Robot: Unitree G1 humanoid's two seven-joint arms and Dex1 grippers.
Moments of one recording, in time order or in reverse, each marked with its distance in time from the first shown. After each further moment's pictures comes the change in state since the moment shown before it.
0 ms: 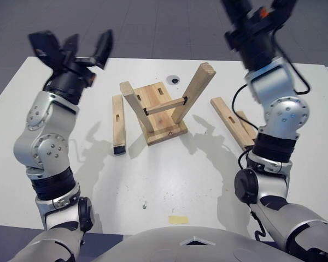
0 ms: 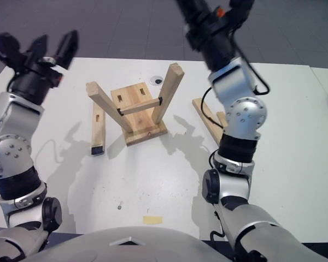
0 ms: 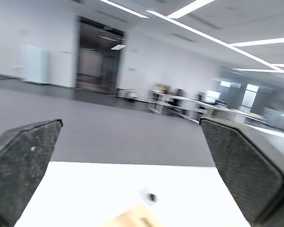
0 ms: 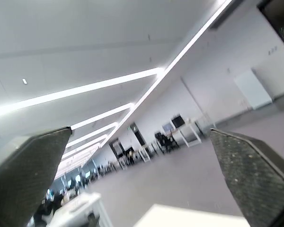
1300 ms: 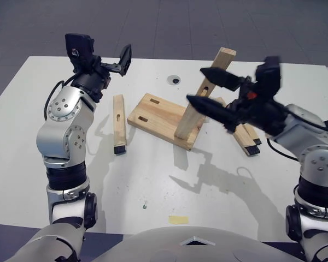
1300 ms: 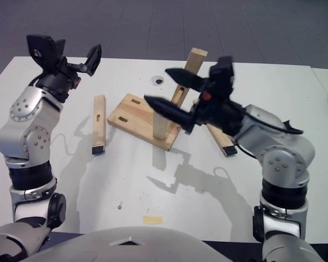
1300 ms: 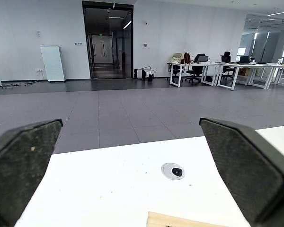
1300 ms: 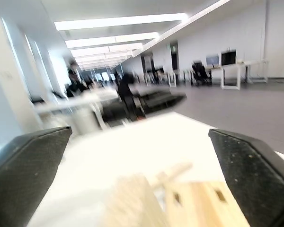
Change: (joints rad) left arm -0.050 -0.048 -0.197 0.036 0.285 0.017 -0.071; right arm 0.455 -0.447 0.346 -0.444 -0.171 0.130 0.391
